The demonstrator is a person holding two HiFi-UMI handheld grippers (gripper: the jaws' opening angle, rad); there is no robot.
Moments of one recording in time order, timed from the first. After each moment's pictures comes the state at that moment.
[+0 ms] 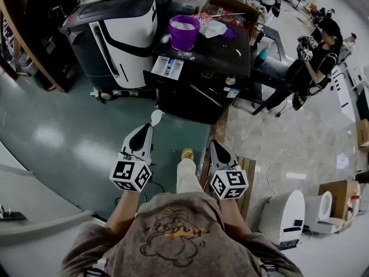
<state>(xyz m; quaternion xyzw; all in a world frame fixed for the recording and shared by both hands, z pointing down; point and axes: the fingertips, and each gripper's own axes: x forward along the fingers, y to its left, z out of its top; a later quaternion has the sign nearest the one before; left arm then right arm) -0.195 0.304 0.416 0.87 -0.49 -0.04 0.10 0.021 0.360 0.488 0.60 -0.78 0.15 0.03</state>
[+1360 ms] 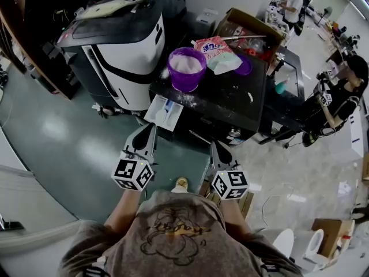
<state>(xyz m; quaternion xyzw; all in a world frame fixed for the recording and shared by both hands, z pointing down) -0.123 0.030 0.395 0.84 -0.53 -0.04 0.10 0.089 0.060 0.467 0.55 -0.82 0.15 0.04</state>
